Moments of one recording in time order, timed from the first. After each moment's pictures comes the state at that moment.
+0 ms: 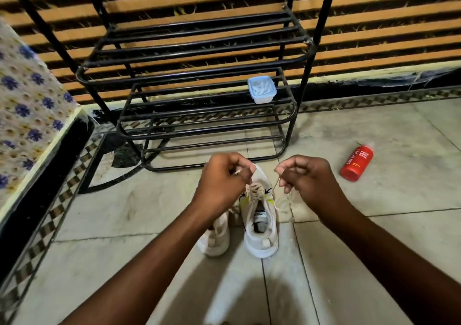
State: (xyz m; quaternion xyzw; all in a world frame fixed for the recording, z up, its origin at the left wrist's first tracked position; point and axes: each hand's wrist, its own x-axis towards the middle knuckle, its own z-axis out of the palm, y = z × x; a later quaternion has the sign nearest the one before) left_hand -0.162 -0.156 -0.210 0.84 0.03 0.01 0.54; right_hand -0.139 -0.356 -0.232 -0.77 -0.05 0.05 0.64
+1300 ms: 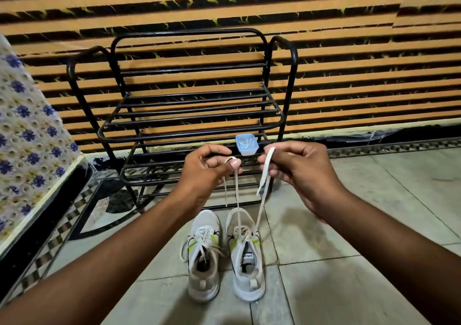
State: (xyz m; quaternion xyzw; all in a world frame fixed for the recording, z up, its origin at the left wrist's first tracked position) left_hand -0.147 -0.151 -0.102 0.66 0.02 0.03 0.75; right_hand -0.150 -0.351 -0.078 -0.65 -0.04 -0.02 0.76
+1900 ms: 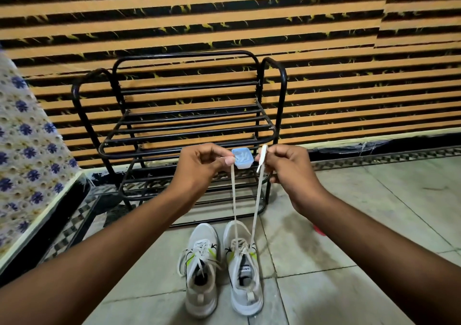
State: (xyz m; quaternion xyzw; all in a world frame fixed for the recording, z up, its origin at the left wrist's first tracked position) left_hand -0.150 -0.149 -0.058 0.76 -0.07 0.12 0.64; right_hand -0.136 -0.342 -0.067 -0.73 -0.05 -0.08 0.67
